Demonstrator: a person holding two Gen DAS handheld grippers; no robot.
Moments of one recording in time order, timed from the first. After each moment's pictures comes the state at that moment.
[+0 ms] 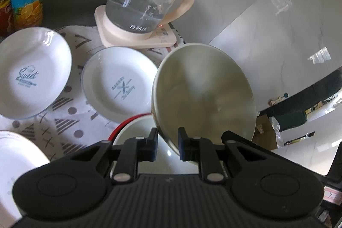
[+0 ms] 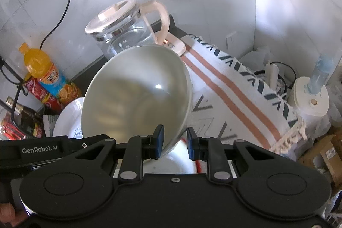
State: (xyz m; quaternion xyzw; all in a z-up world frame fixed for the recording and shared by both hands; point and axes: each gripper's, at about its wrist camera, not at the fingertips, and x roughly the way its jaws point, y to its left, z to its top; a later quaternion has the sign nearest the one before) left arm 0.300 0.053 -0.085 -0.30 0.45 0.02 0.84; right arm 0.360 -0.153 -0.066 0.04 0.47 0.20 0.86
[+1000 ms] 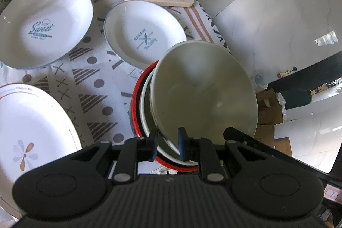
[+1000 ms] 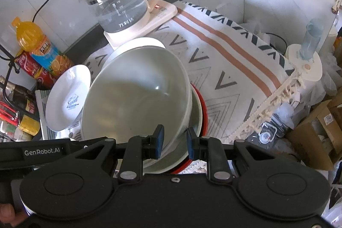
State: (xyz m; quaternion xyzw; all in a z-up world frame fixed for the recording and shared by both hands) left arm 0.257 0.059 -0.126 -0.30 0.52 0.01 0.80; right arm 0.305 -0.146 -0.102 0.04 0.52 0.16 0.84
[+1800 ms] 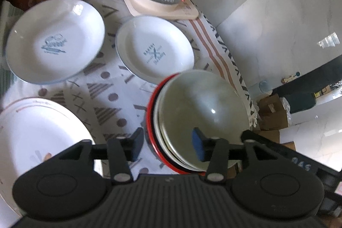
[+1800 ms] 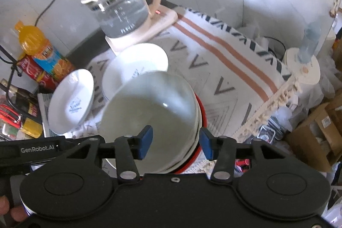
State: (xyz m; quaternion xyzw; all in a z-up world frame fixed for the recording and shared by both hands) left arm 0.249 0.078 -0.105 -0.29 0.50 0.03 0.82; right arm 0.304 -0.147 -0.078 0.05 0.51 0.17 0.84
